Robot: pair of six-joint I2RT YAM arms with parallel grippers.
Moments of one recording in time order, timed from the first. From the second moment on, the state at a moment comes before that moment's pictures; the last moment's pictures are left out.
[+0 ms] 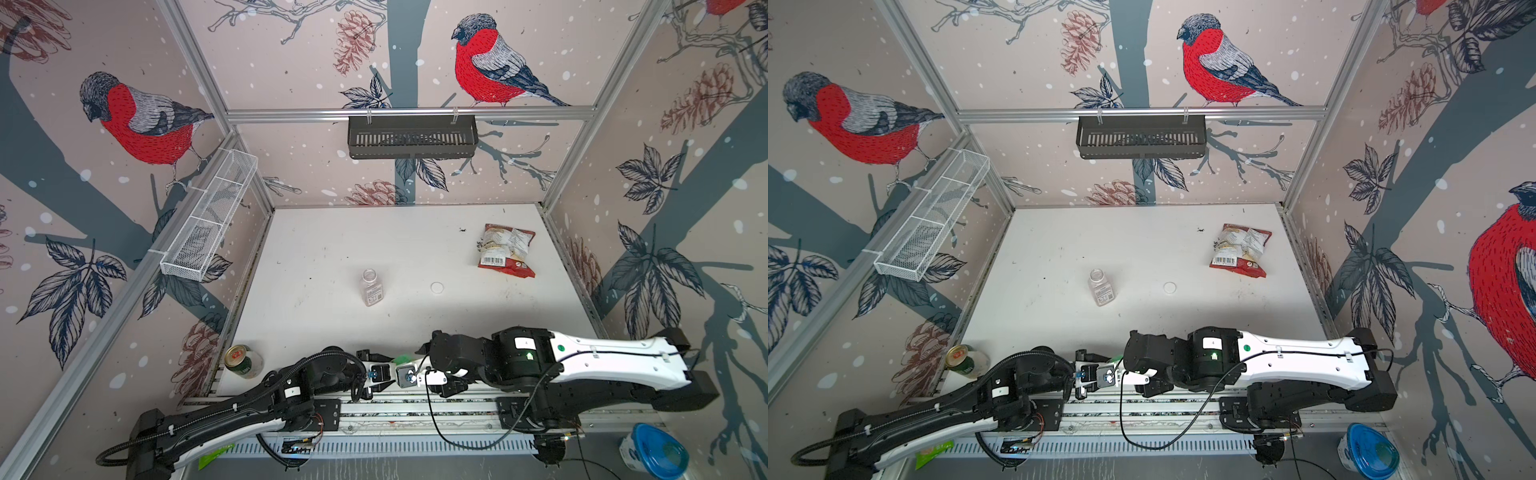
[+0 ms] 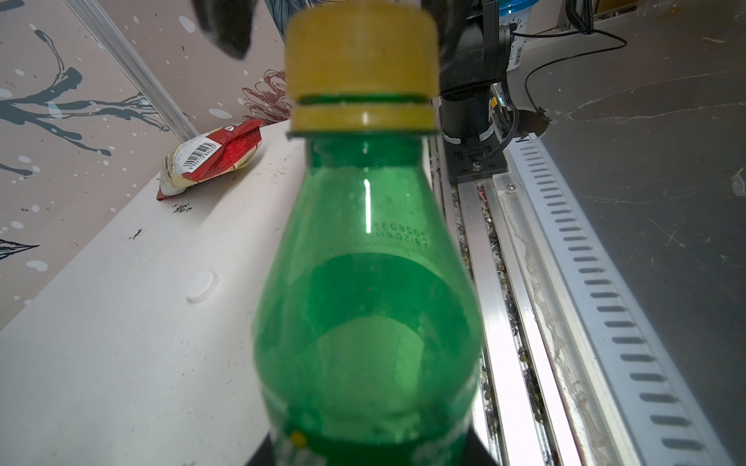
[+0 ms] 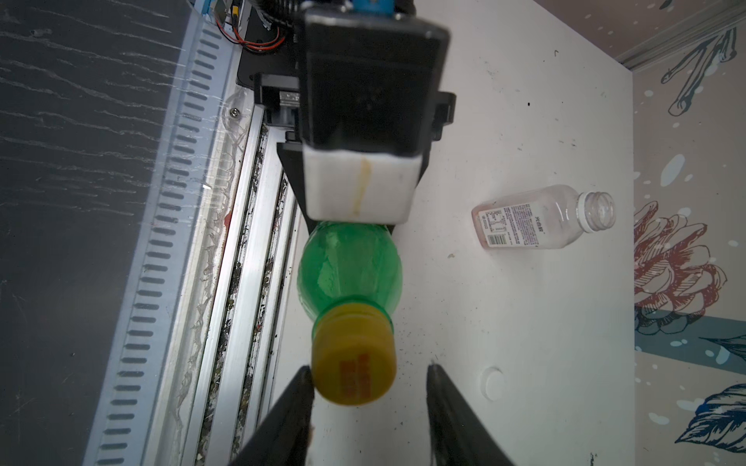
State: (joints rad) left arm -1.14 0.42 0.16 -0.08 0.20 0.44; right arm 1.50 1.22 1.21 -0.94 0.19 -0.36
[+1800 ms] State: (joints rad) left arm -1.14 0.41 0.15 -0.12 0.15 0.41; right arm 1.14 1.32 1.26 -0.88 -0.24 0.82
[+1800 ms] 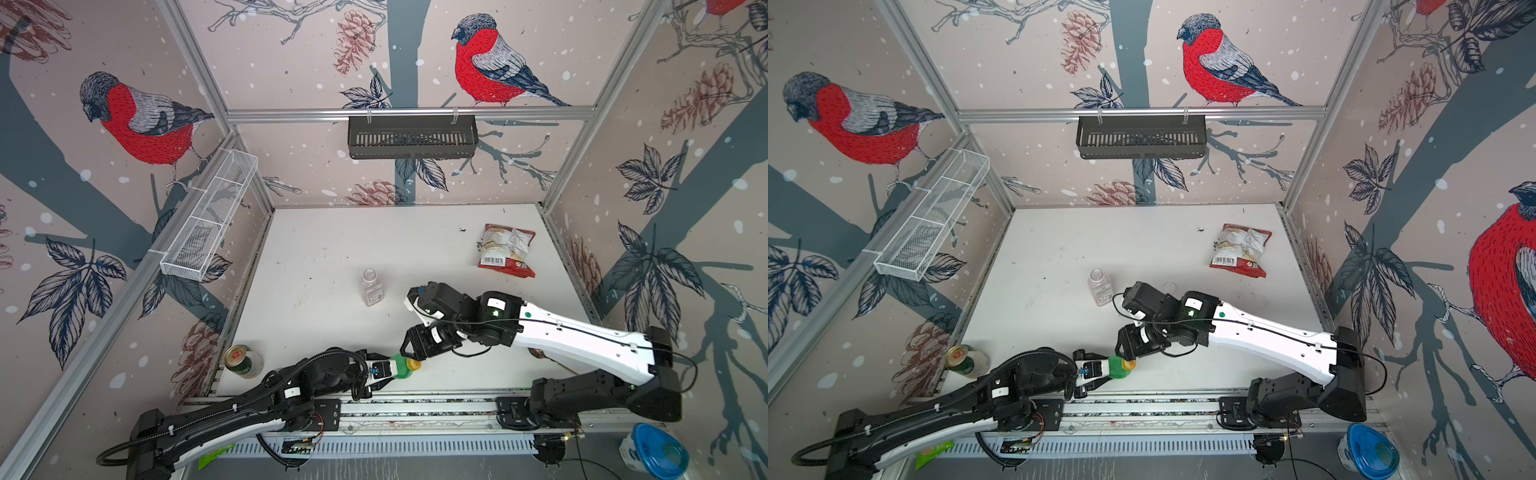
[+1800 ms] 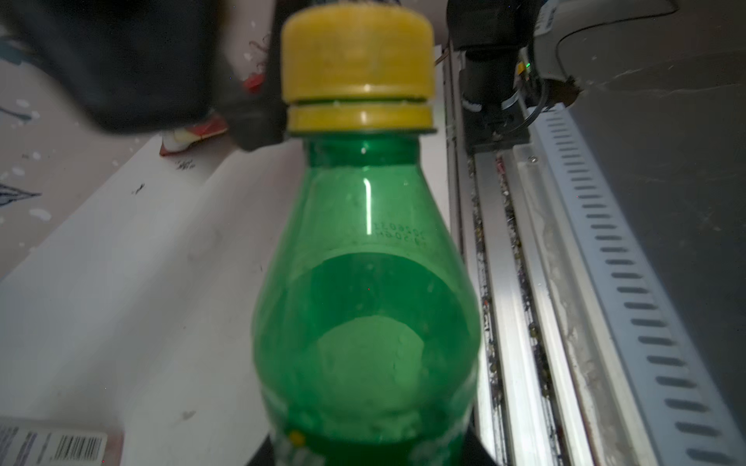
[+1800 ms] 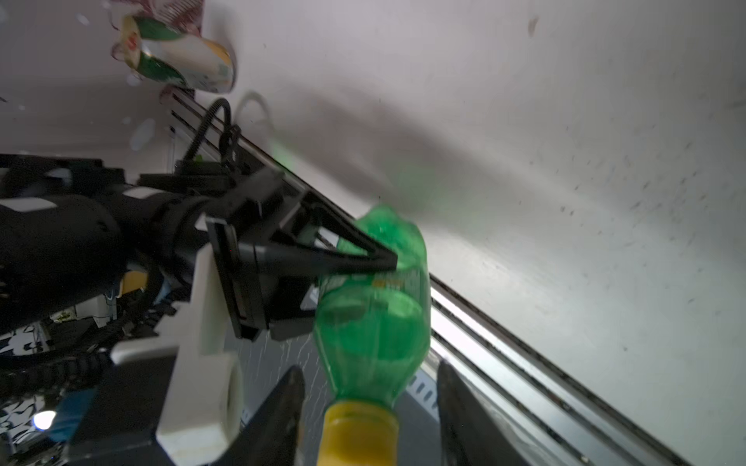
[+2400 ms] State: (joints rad) left arm -1.14 0.42 0.16 -0.08 0.19 0.44; right arm 1.32 1.09 1.22 -0.98 -0.07 -0.15
